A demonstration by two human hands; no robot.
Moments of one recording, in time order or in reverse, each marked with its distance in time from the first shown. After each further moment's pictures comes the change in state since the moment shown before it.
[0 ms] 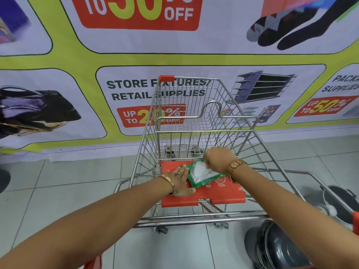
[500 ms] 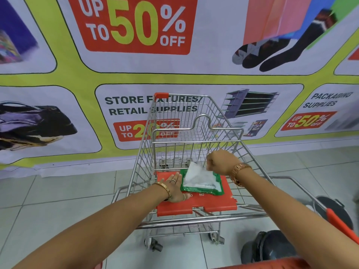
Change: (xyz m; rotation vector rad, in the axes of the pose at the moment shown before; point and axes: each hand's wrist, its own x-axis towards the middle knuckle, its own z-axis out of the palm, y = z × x) left_hand -0.010 0.004 -0.001 -0.080 0.058 -0.025; right_hand -0.028 0.020 -0.025 0.266 0.074 0.098
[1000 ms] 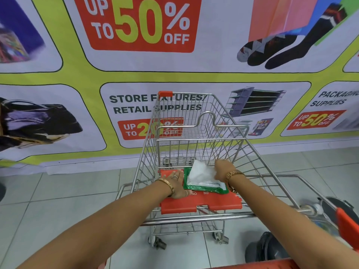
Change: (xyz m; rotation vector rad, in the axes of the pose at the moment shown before) left_hand 0.007 -0.003 0.003 0.002 0.043 -0.049; right_hand 0.019 0.011 0.054 -0.021 -0.091 0.228
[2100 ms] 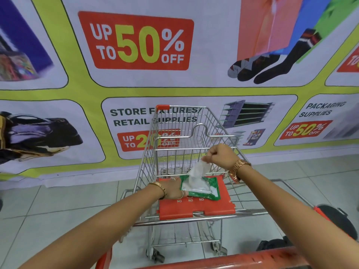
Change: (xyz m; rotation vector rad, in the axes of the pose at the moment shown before) left_hand -0.024 -0.003 -0.019 -0.192 0.085 0.131; right_hand -0.052 -0.004 -0.085 0.536 0.262 -0.225
